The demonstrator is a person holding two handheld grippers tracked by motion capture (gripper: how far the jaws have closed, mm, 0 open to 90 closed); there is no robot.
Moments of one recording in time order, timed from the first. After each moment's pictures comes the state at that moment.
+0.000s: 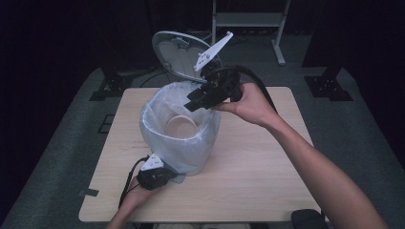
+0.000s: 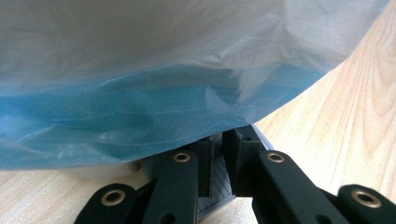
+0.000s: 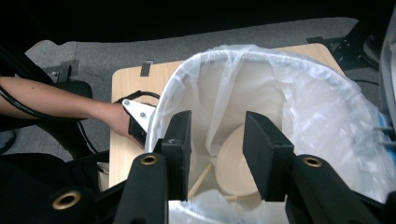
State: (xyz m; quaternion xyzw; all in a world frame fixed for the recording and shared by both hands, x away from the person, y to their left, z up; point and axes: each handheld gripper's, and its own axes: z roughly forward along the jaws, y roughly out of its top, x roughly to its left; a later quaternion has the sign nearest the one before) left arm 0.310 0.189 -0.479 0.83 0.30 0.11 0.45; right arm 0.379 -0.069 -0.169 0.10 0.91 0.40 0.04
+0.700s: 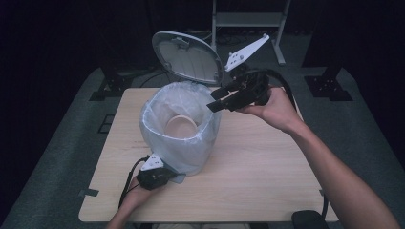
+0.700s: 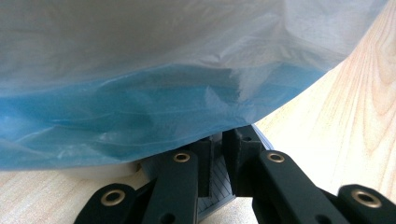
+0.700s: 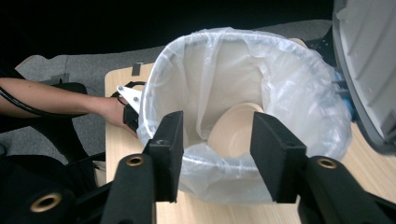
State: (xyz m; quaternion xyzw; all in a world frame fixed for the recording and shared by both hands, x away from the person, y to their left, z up) left arm 0.310 0.189 -0.479 0.84 0.30 0.11 0.45; right arm 0.370 -0.124 -0.171 0.13 0.90 0.42 0.05
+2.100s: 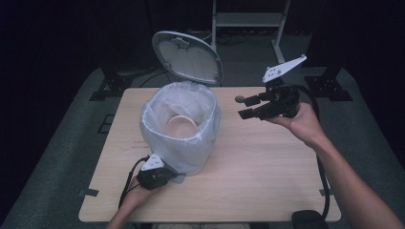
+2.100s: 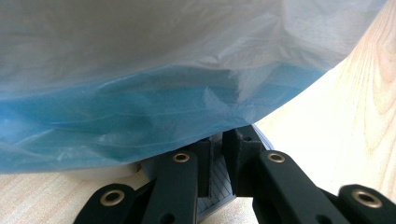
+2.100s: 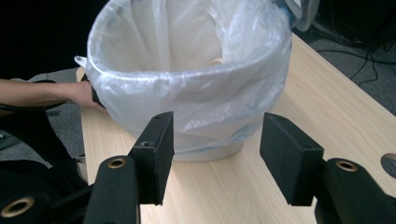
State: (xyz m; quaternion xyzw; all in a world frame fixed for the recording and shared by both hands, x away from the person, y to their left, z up) left arm 0.310 0.188 -0.478 0.84 0.30 0.11 0.44; right arm 0.379 -0.203 -0.223 0.22 0.87 0.43 0.06
